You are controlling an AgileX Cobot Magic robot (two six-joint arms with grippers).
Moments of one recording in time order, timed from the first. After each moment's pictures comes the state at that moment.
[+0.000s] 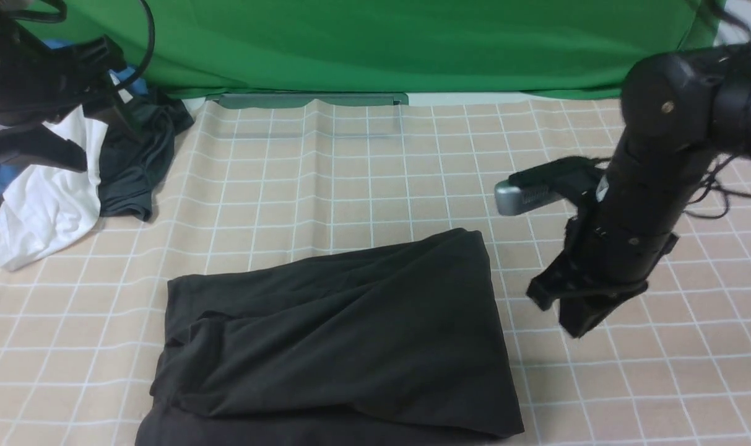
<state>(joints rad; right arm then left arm) 0.42 1.70 -1.27 0.11 1.20 -0.03 0.12 1.60 -1.47 -0.31 1.11 -0.07</state>
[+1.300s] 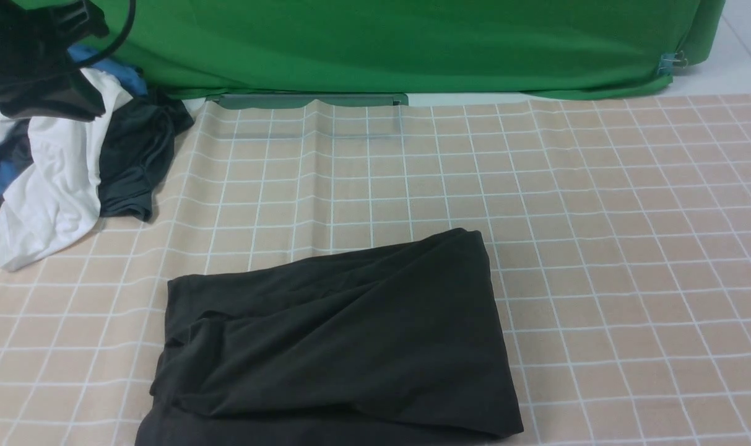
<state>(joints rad) 0.41 0.35 -0.43 -0.01 0.22 -0.09 0.12 1.53 -1.47 -0.31 1.03 -0.04</state>
